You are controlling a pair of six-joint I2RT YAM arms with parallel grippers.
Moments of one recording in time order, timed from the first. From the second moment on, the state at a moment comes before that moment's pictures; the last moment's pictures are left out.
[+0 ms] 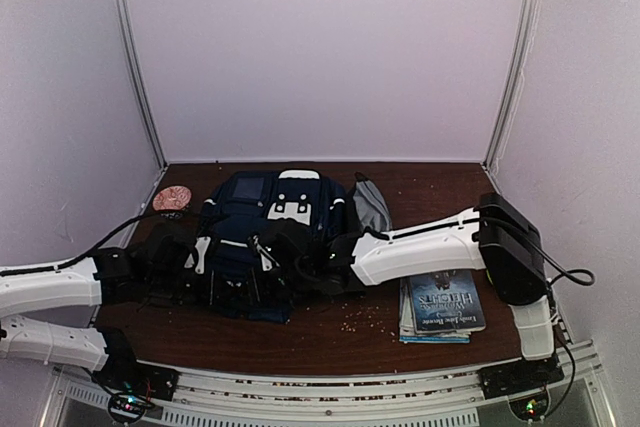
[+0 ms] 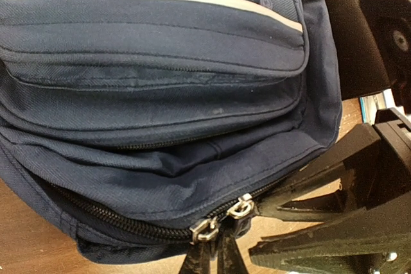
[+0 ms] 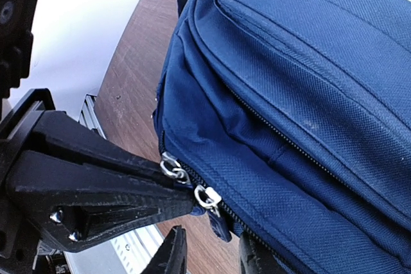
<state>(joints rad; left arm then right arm) -0.83 0.96 0.51 -0.36 0.04 -0.68 1.20 2.14 1.57 -0.09 -0.17 0.83</state>
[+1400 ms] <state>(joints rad) -0.84 0.87 0.50 -0.45 -0.06 -0.71 1.14 1.90 1.32 -0.30 0.04 0.73</state>
